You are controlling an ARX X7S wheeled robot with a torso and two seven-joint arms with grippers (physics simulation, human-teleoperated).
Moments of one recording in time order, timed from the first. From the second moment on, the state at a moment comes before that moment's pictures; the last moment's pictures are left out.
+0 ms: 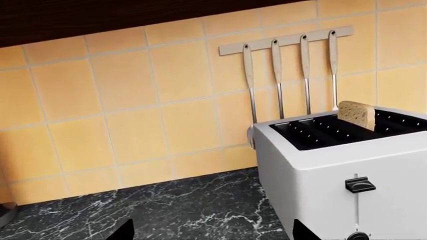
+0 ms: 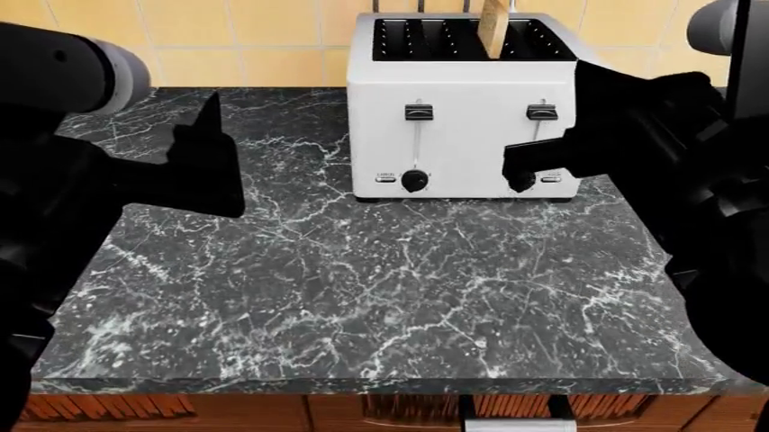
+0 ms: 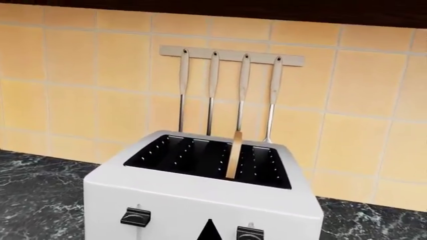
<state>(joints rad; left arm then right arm) -1.23 -0.88 0.39 0.74 -1.87 -0.93 -1.28 1.09 0.55 -0.02 -0.60 1.56 1.30 0.97</state>
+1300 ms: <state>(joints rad) -1.23 -0.88 0.41 0.73 -1.85 -0.91 -1.27 1.09 0.57 -0.20 -0.36 1.15 1.13 0.67</state>
